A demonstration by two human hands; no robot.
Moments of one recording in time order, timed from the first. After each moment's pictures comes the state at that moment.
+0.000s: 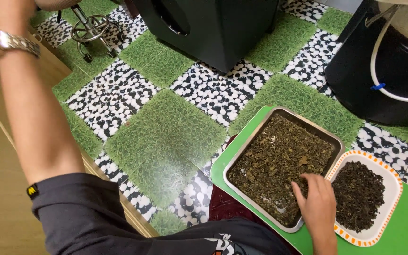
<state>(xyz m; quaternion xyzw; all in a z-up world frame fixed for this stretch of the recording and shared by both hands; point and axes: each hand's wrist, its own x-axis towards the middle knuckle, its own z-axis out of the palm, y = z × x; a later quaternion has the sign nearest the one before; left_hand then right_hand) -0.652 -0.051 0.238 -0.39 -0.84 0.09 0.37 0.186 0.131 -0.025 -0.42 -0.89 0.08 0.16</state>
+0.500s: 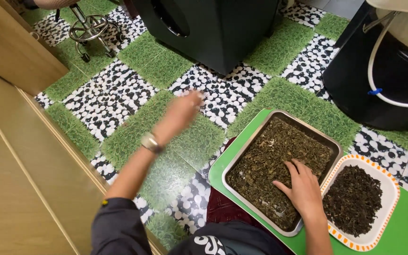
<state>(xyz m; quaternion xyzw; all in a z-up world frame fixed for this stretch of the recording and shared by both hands) -0.210 0.032 0.182 -0.35 -0.87 -0.27 -0.22 0.142 0.163 -0.026 -0.38 -0.92 0.12 0.00</state>
